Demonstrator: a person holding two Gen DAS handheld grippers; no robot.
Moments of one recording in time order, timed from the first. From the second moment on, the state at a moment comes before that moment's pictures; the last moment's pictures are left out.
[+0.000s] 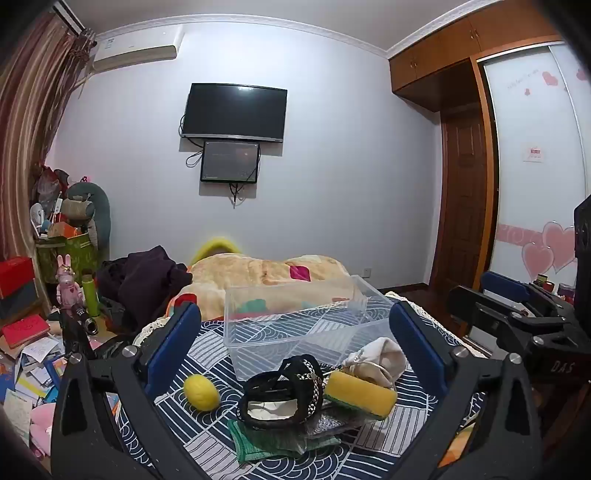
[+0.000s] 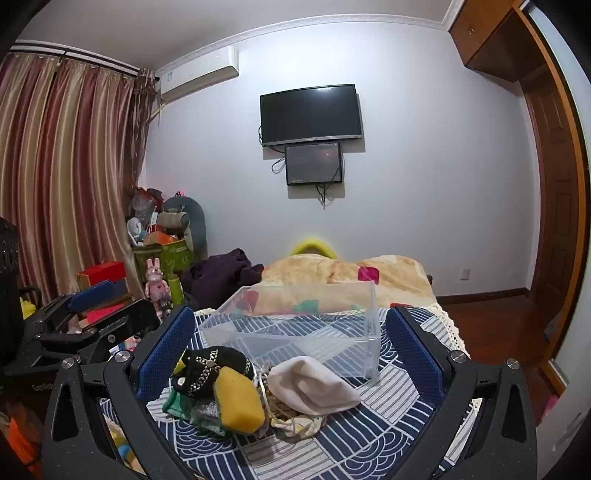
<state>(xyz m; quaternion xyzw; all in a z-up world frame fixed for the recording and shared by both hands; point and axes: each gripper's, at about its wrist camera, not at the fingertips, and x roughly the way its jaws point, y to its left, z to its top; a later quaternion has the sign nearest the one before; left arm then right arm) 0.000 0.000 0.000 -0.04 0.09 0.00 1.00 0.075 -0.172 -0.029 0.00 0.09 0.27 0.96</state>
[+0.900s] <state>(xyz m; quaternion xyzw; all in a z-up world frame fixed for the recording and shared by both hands) -0.003 -0.007 -0.001 -0.03 0.08 0.00 1.00 0.070 -0.174 -0.027 0.00 0.08 0.27 0.96</state>
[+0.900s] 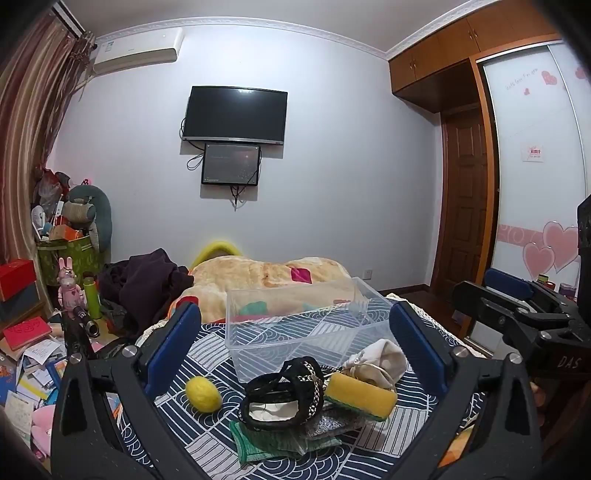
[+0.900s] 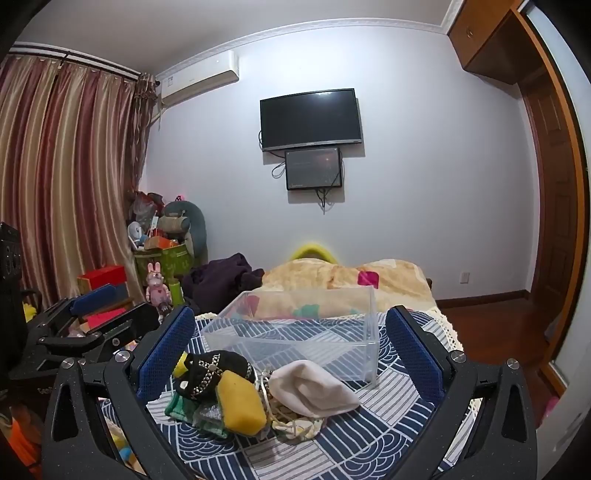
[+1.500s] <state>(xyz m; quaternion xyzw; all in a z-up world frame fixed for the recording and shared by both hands) 0.014 0.026 -0.012 -0.04 0.13 0.01 0.99 0.082 -0.171 -0.040 -0.02 0.12 0.27 0.96</state>
